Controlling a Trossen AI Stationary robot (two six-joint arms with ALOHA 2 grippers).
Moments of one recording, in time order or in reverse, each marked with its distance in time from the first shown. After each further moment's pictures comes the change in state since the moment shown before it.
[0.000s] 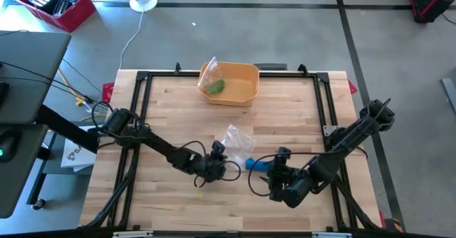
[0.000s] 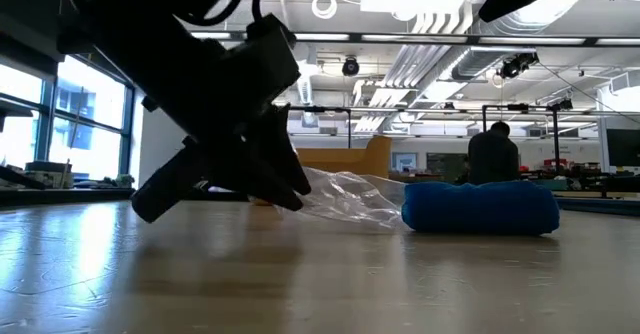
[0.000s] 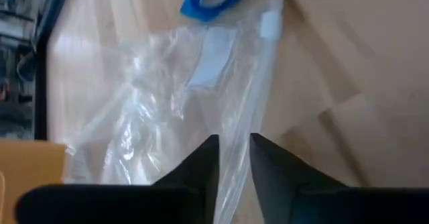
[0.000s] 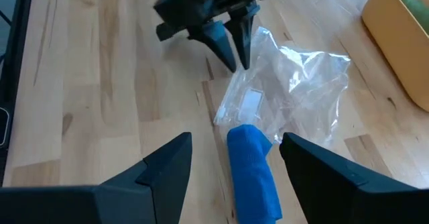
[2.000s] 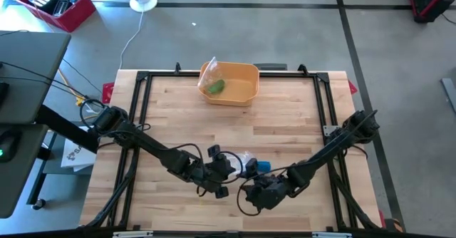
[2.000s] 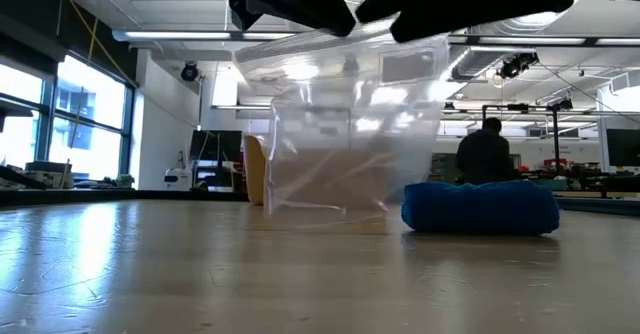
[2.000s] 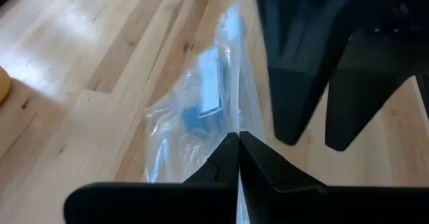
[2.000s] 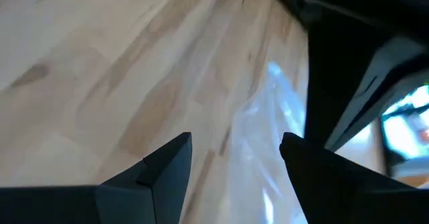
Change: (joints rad) left arm -0.099 -0.110 0.360 -0.355 0.045 -0.888; right arm -0.080 0.228 0.000 0.521 -0.039 -1.053
